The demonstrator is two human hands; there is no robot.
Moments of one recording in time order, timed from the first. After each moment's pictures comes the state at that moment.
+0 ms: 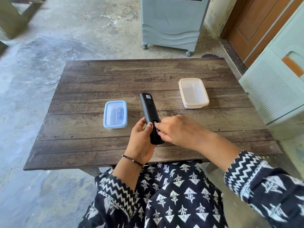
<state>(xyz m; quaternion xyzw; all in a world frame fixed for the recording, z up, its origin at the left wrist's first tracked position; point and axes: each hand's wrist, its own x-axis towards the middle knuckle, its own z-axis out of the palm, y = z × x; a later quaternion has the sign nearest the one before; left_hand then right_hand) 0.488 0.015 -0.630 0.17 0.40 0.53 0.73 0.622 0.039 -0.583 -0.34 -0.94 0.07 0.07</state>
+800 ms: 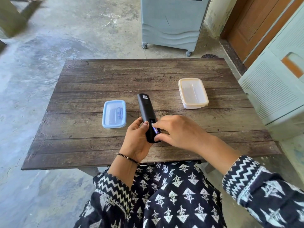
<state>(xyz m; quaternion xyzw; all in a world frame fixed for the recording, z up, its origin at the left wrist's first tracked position) 0.479 0.019 -0.630 0.15 0.39 0.53 0.74 0.622 0.038 -0.589 -0.40 -0.90 0.16 0.09</state>
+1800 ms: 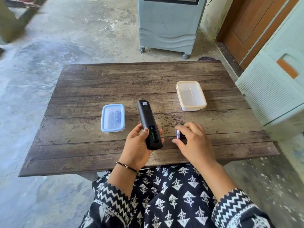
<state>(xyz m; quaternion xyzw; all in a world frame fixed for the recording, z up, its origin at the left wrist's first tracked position) 0.481 0.011 -0.635 0.13 0.40 0.52 0.75 0.657 0.009 -0.651 -0.64 -0.74 0.08 0.18</state>
